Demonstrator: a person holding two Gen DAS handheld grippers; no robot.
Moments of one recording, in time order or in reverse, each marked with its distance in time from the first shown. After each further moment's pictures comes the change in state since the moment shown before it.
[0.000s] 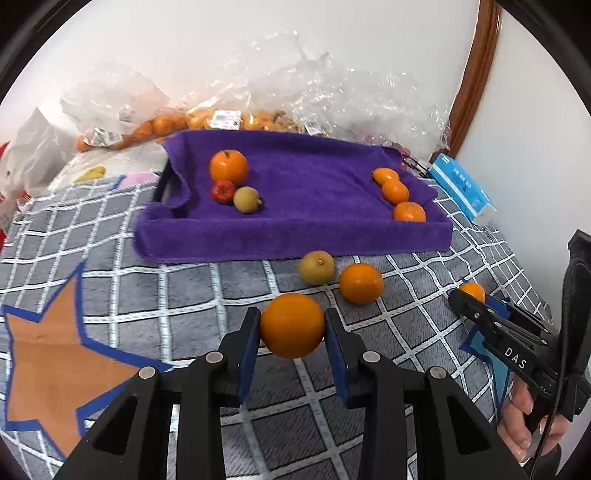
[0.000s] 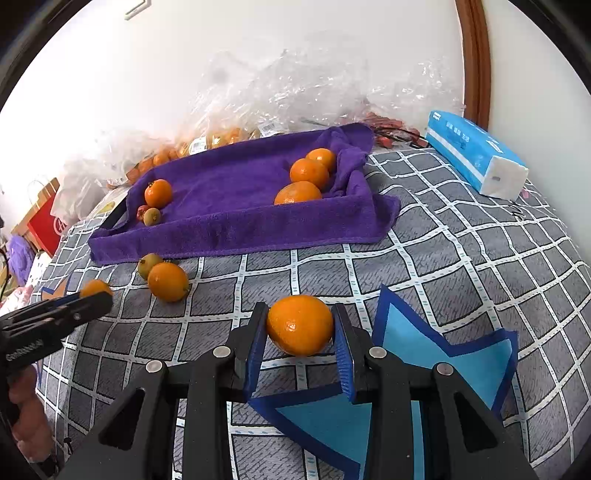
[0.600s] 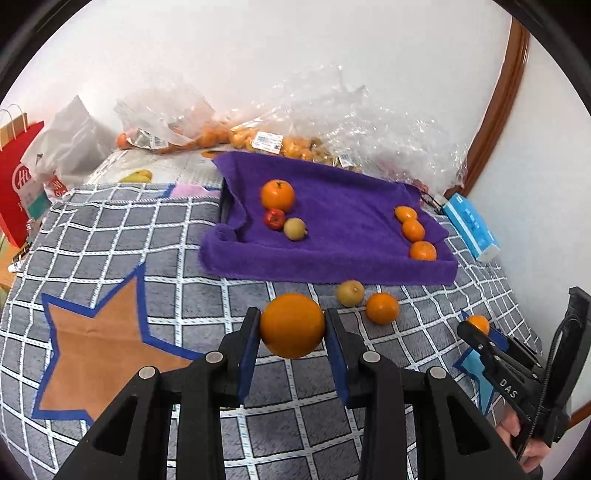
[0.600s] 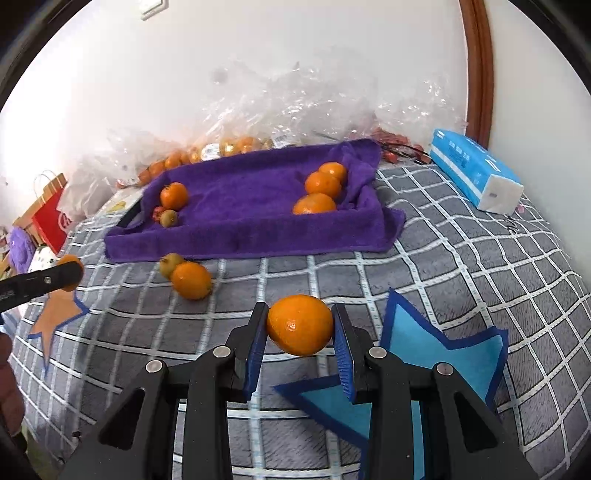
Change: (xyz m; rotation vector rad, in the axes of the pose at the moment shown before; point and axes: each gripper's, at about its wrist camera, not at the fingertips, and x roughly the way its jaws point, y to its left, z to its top) left arm -0.040 0.038 0.011 -0.114 -0.047 0.012; right arm -0.026 0.020 0.001 -0.034 -0.037 0.005
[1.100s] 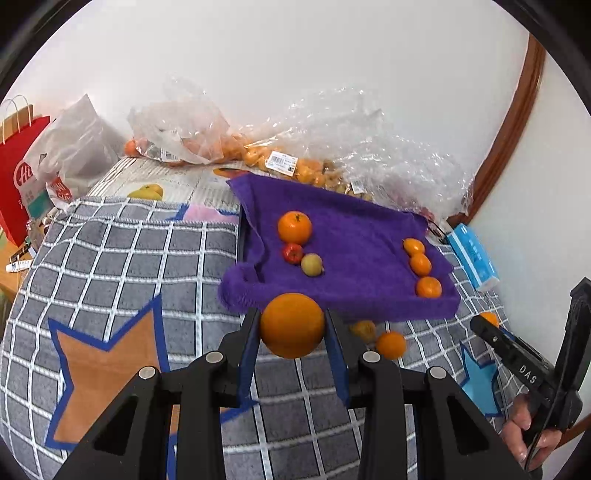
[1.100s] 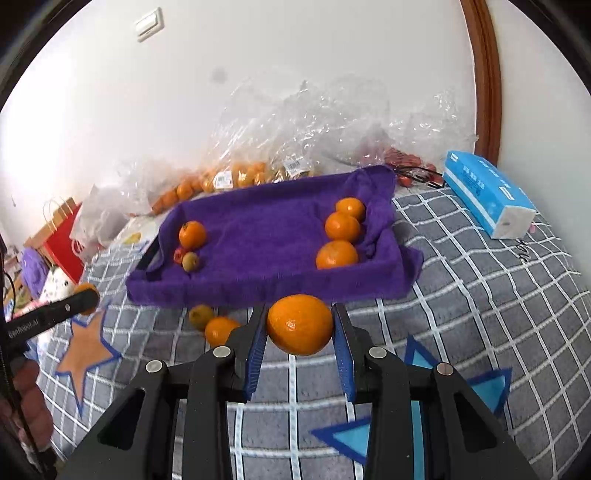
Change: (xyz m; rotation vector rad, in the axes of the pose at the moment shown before) left arm 0.002 0.024 0.032 -0.054 -0.036 -0.020; right arm -0.001 0.006 0.050 0.056 -0.016 0.047
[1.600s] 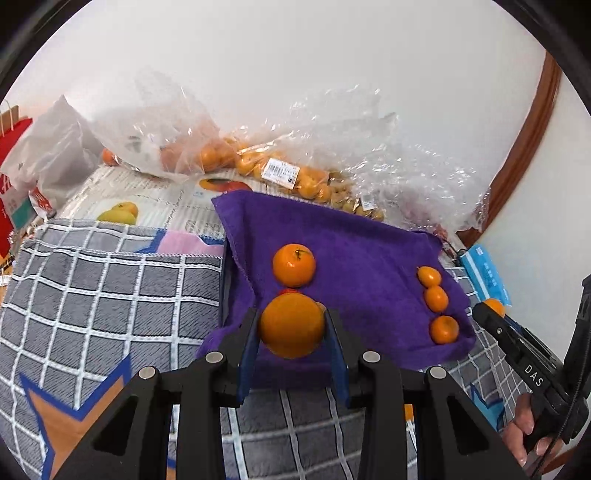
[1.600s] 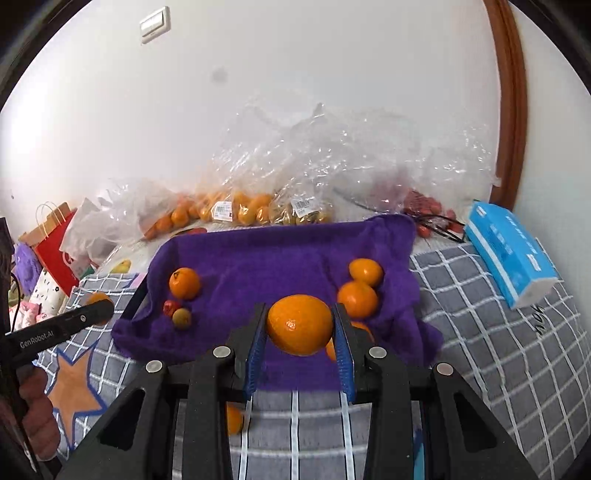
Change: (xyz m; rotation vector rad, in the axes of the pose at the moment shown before) left arm 0.060 -0.002 0.041 -0.022 0.024 -0.003; right arm 0.047 0.018 0.054 -0.073 -0.045 -0.017
